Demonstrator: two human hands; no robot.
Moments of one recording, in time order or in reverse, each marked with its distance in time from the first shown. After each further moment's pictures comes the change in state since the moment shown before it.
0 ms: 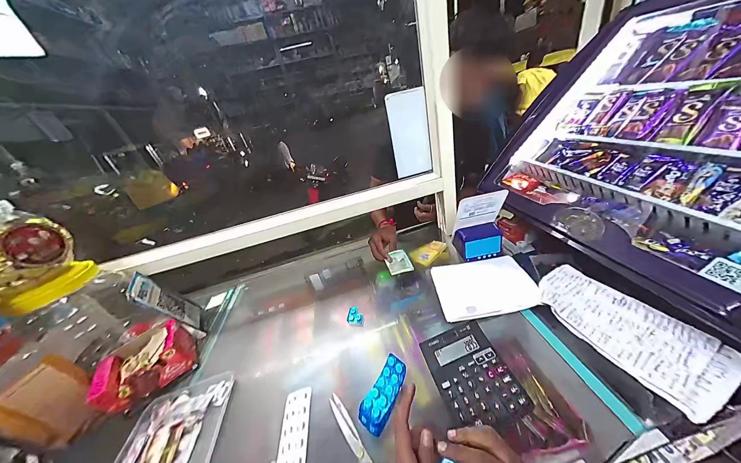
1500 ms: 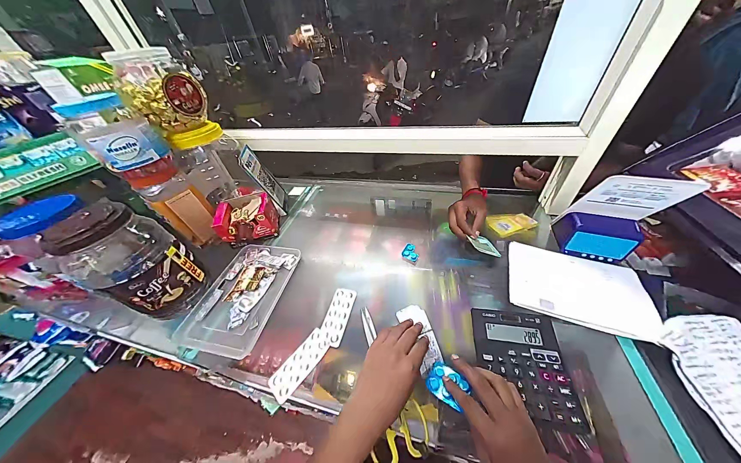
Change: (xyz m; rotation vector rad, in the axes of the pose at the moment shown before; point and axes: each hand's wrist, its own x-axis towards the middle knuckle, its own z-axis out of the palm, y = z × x) left_hand 0.017 -0.043 -0.040 1.022 0.156 0.239; right_hand 0.040 0.002 -0.001 -0.284 -0.354 0.181
